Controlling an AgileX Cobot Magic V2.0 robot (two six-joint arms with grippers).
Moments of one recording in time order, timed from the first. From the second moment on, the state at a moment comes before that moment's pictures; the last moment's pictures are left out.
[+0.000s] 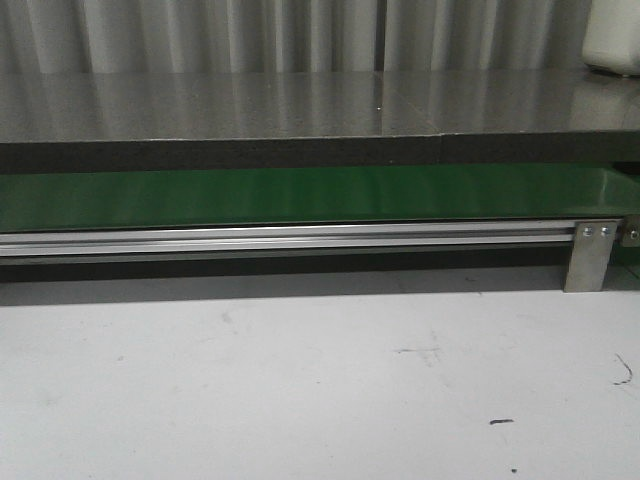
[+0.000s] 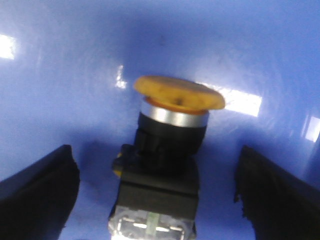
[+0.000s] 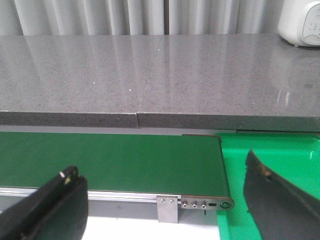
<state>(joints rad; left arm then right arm) 0.57 2.17 -1.62 -0.07 0.84 0.36 0.06 0.40 -0.55 0.15 0.36 -0.07</state>
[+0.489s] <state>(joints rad) 0.57 2.10 -1.62 -0.08 0.85 0.36 0.06 0.40 -0.55 0.15 0.36 -0.07</state>
